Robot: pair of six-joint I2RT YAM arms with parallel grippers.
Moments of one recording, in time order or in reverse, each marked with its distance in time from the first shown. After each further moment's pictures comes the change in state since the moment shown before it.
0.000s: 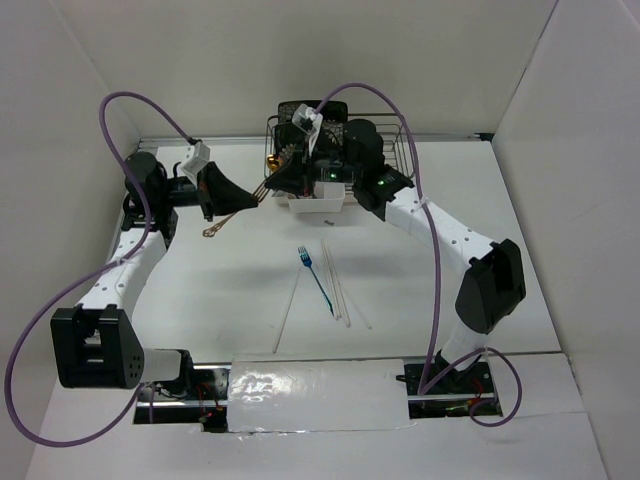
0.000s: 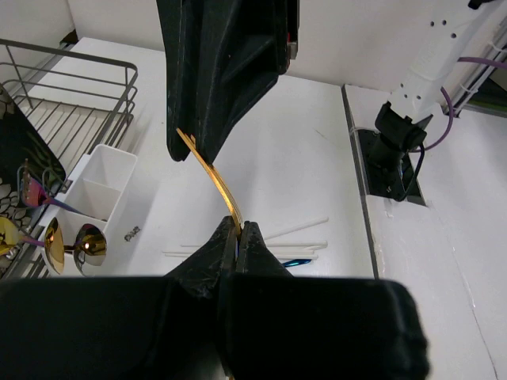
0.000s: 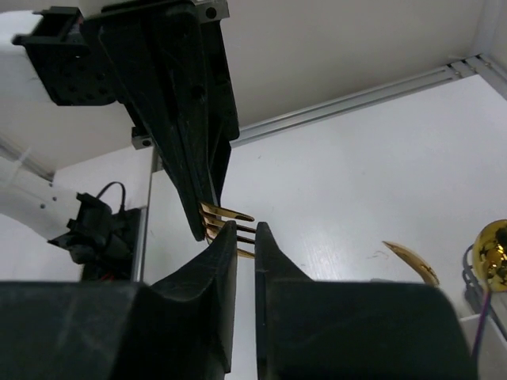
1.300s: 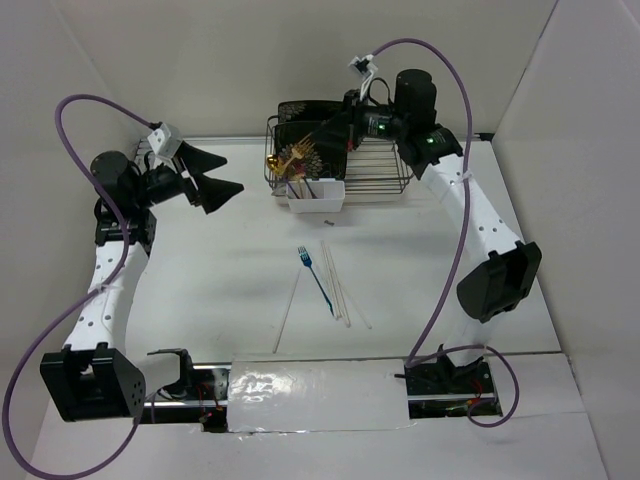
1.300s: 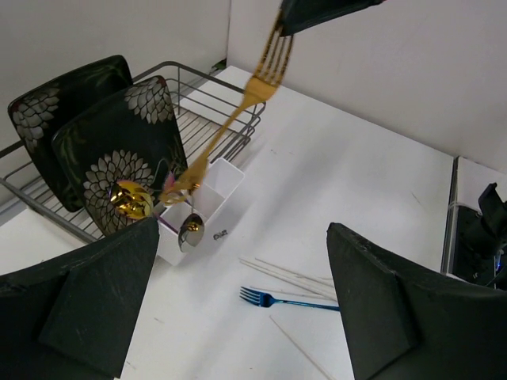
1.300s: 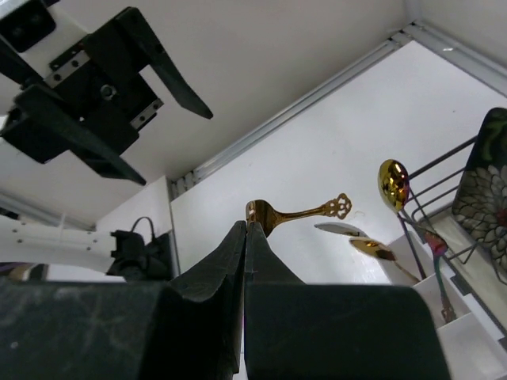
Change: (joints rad) left arm 0.089 -0.150 0.069 -0.217 -0.314 0.024; right arm -0.249 0.042 0.342 -0.375 -0.066 0.149
